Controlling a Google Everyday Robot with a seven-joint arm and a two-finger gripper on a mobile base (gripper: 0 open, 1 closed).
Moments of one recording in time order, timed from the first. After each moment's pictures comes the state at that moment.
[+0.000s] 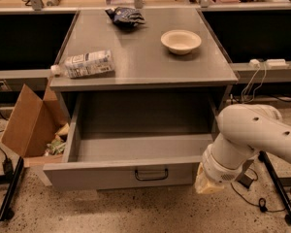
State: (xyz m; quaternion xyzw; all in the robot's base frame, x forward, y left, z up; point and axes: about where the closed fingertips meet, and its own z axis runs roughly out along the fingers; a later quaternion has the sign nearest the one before) arm 0.391 -0.180 0.639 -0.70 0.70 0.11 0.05
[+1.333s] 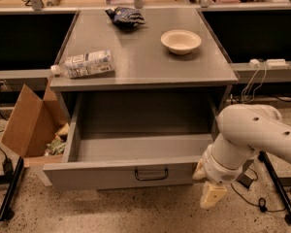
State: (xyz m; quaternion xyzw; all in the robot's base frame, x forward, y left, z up) arm 0.392 -0.180 0.639 -0.70 0.70 0.11 0.05
